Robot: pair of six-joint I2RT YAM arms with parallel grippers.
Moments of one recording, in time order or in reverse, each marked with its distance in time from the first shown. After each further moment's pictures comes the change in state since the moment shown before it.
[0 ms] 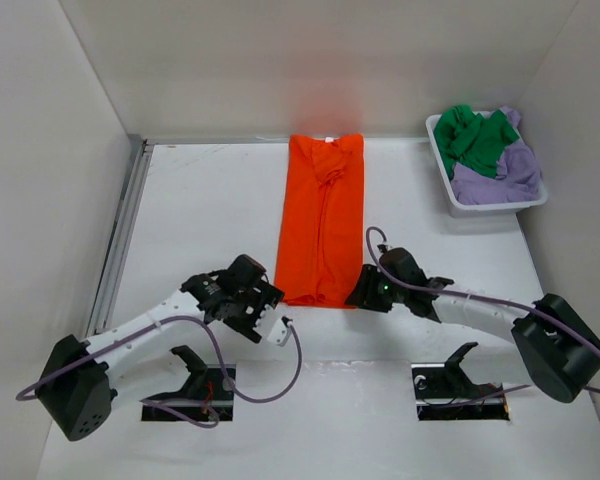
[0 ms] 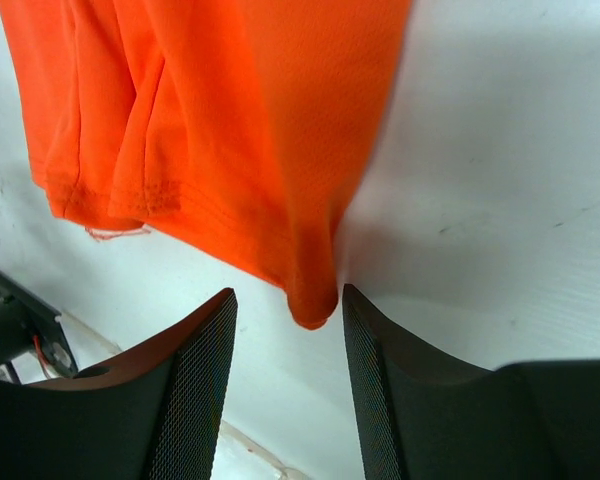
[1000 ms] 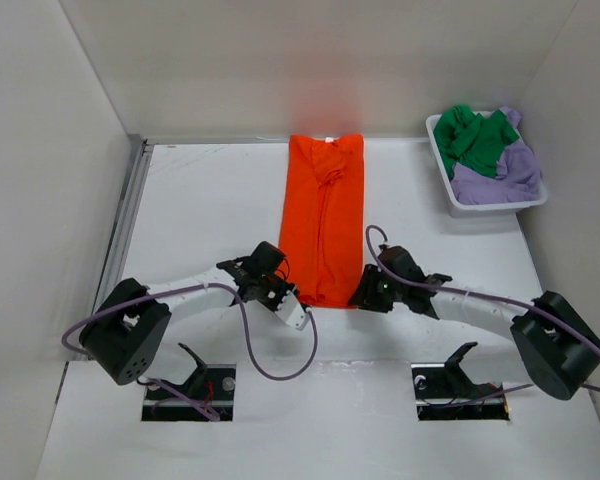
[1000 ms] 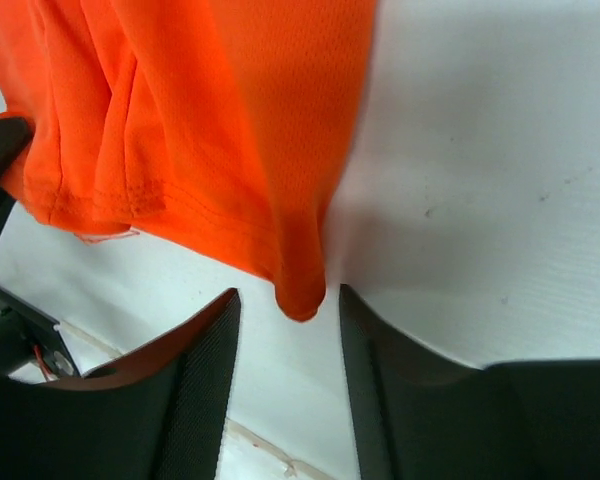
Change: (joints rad) left arm 0.027 0.380 0.021 0.383 0.117 0.120; right arm 0.015 0.001 0.028 -0.077 0.034 0.047
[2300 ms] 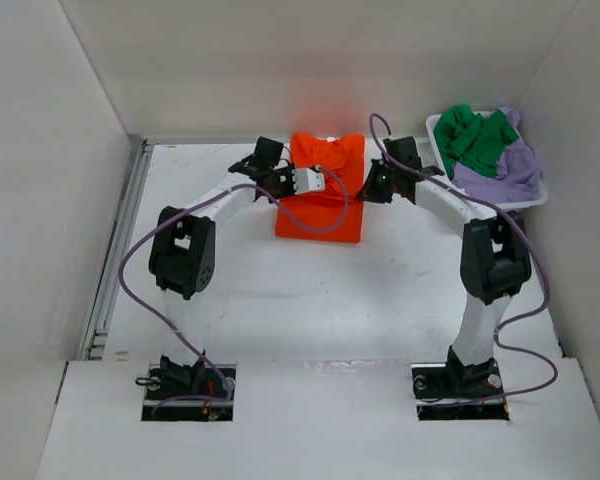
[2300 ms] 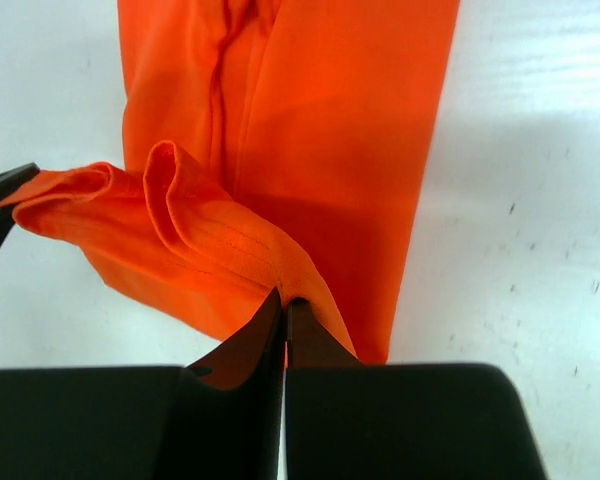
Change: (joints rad) left arm 0.309 0.615 0.960 -0.096 0.014 -0.411; right arm -0.370 0.620 0.968 -0.247 -0.075 -0.322
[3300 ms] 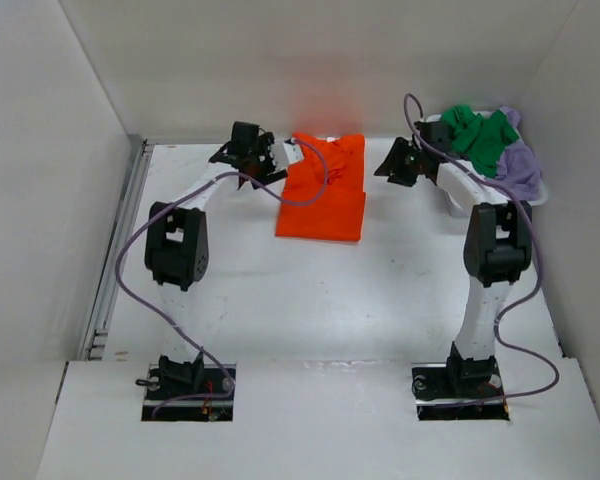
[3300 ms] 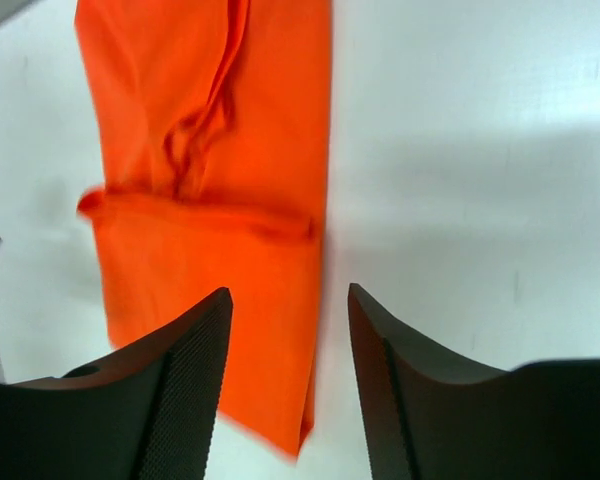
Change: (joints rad) left arm 0.128 0.164 0.229 0.137 -0.118 -0.098; right arm -0.199 0.224 0.278 -0.023 -0.101 -0.048
